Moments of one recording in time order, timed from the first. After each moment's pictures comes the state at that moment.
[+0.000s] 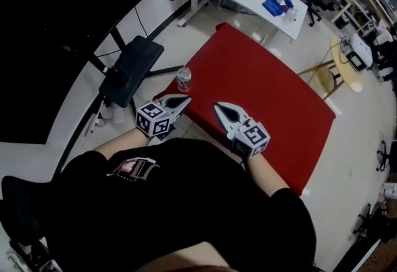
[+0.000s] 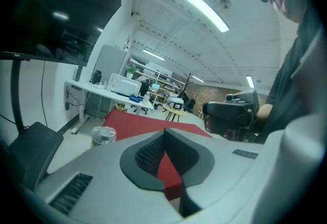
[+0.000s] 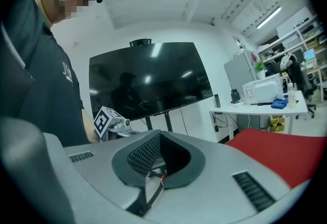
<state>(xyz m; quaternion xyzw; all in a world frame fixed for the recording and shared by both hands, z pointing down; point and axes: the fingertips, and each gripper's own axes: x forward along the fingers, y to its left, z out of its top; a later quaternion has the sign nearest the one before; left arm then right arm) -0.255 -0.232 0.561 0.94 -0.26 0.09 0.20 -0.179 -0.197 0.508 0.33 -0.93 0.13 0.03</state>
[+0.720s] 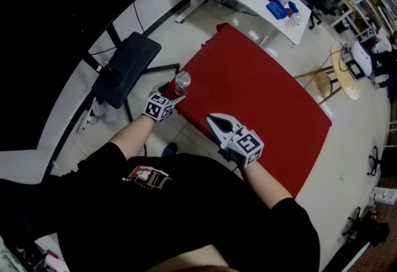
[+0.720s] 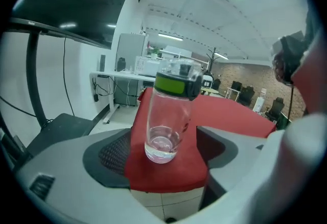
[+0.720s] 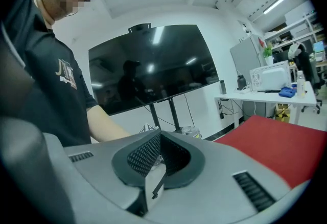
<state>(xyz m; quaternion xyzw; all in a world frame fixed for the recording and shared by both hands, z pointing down) -0.312 -0.354 0.744 0.88 -0.38 0.21 0.19 -0.213 -0.208 0.545 0.29 -0.94 0.16 0.09</state>
